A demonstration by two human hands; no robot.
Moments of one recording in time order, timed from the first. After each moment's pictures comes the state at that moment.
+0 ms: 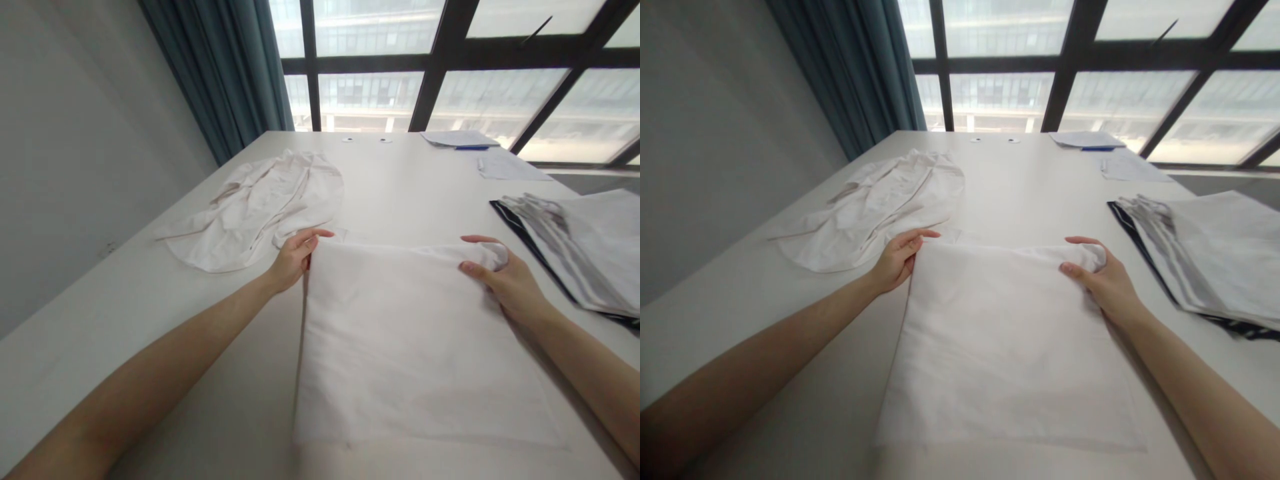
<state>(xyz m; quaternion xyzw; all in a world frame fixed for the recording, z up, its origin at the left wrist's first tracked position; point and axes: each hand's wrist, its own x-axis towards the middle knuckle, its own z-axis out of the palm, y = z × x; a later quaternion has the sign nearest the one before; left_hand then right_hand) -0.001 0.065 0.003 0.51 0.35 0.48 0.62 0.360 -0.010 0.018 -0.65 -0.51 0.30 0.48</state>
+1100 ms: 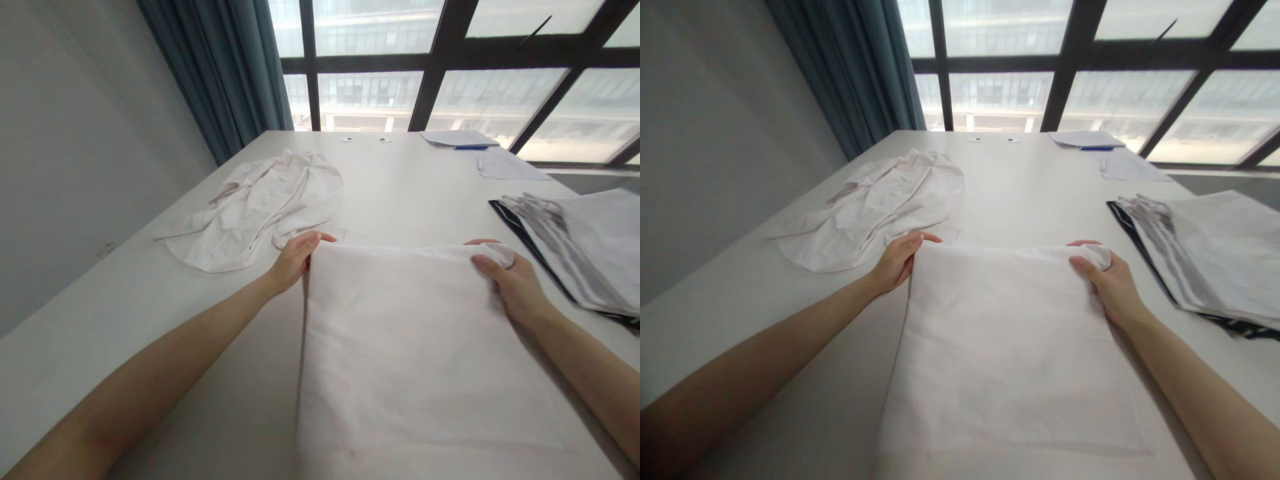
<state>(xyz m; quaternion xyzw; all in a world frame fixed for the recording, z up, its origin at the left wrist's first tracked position) -0.002 0.065 0.002 0.58 0.37 0.46 0.56 0.362 -0.009 0.018 -0.64 -0.47 0.31 0.52</state>
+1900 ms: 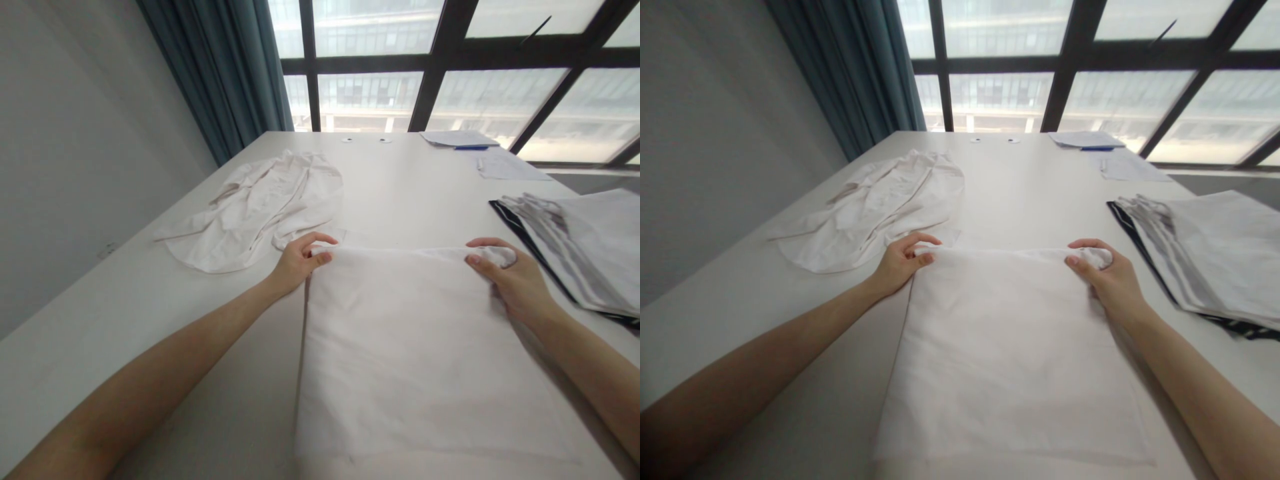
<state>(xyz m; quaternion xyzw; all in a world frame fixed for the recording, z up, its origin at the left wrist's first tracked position) -0.003 0.058 0.005 0.66 0.40 0.42 0.48 0.353 -0.011 0.026 -0.66 -0.46 0.31 0.51</state>
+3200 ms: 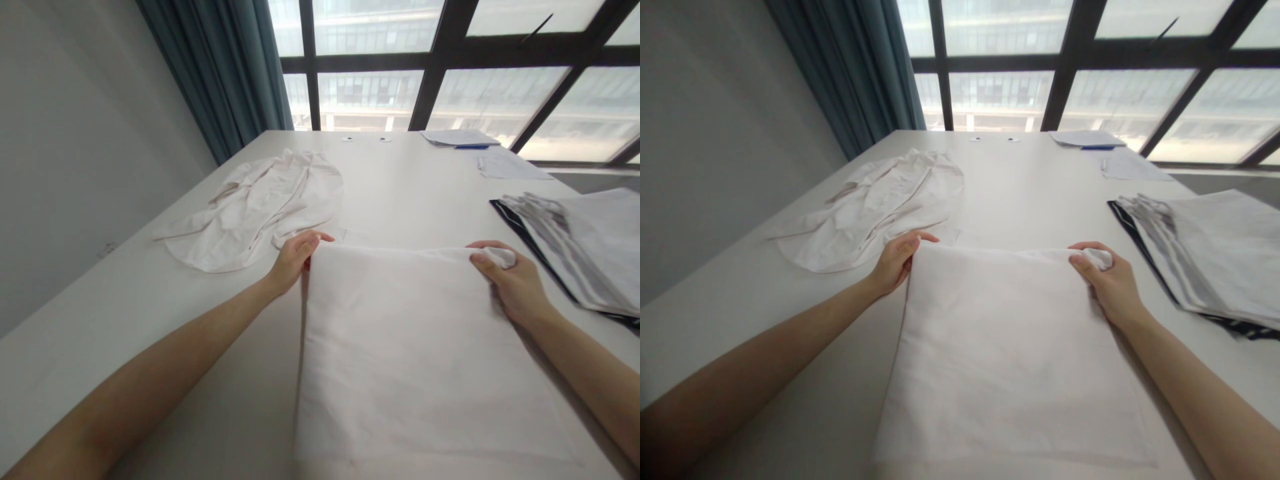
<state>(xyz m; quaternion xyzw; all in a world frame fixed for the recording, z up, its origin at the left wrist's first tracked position) -0.006 0.062 0.000 0.62 0.38 0.46 0.51 0.359 -0.009 0.013 -0.65 -0.48 0.28 0.52</state>
